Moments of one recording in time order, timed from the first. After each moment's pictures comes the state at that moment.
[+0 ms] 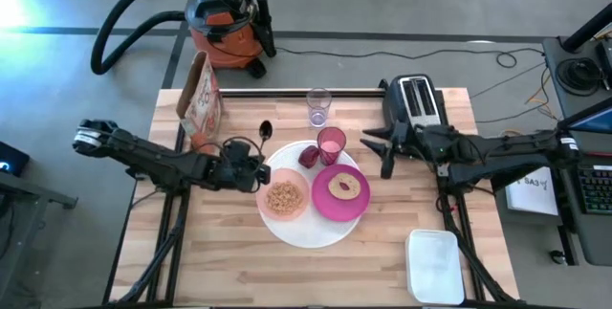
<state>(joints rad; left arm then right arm) -0.21 1.21 0.68 -0.40 -0.76 -1.20 0.00 0.84 0.63 0.08 0.31 0.03</state>
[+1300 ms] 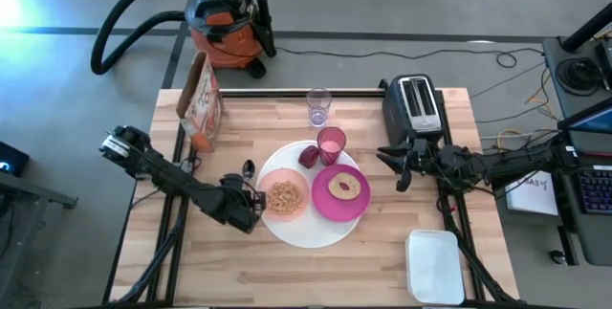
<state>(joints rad) -0.48 1.54 0.74 -0.71 -0.48 -2.03 0.04 0.48 0.09 0.41 0.30 0.18</state>
